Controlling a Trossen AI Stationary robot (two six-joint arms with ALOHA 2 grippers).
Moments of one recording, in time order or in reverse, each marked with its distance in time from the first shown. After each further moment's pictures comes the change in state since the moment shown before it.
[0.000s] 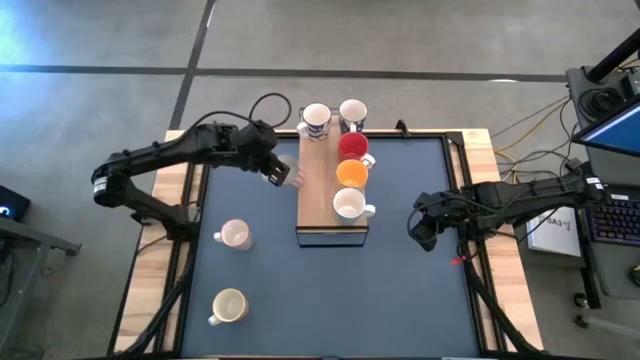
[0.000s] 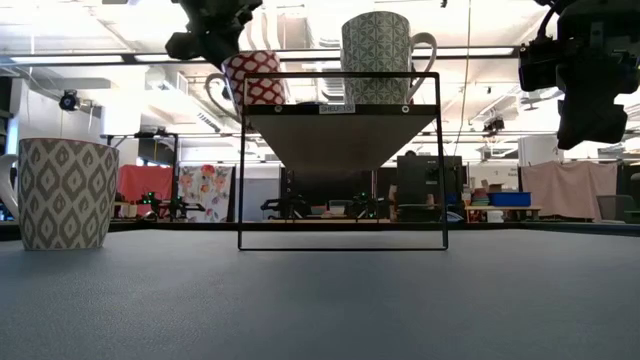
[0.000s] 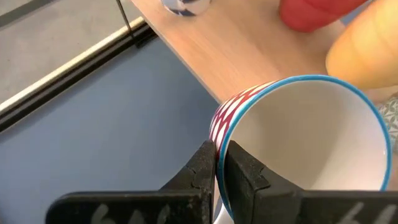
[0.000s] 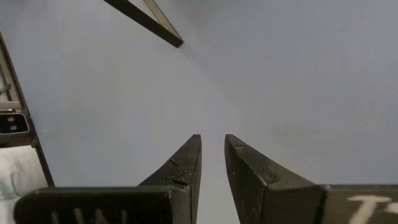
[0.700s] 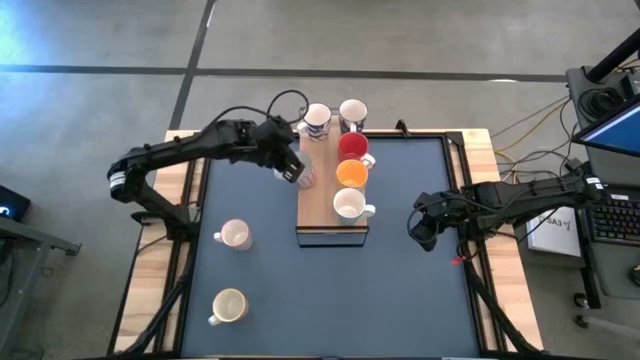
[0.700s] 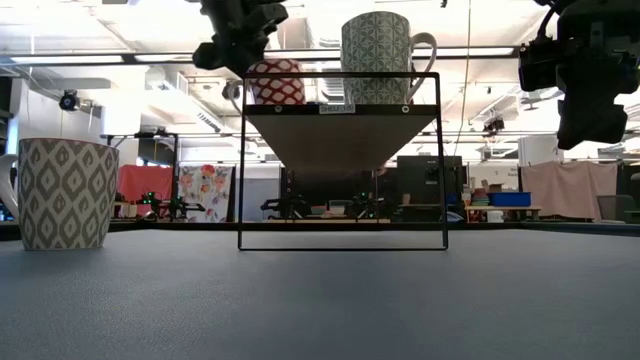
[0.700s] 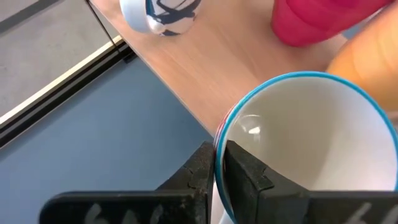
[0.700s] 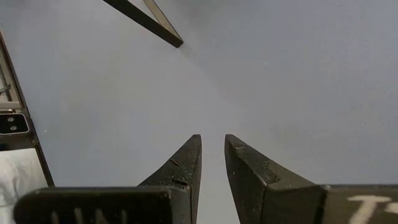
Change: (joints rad) left arm 0.020 0.140 0.086 0.041 0.018 0.053; right arm 0.000 0.000 0.000 0.000 0.000 0.000
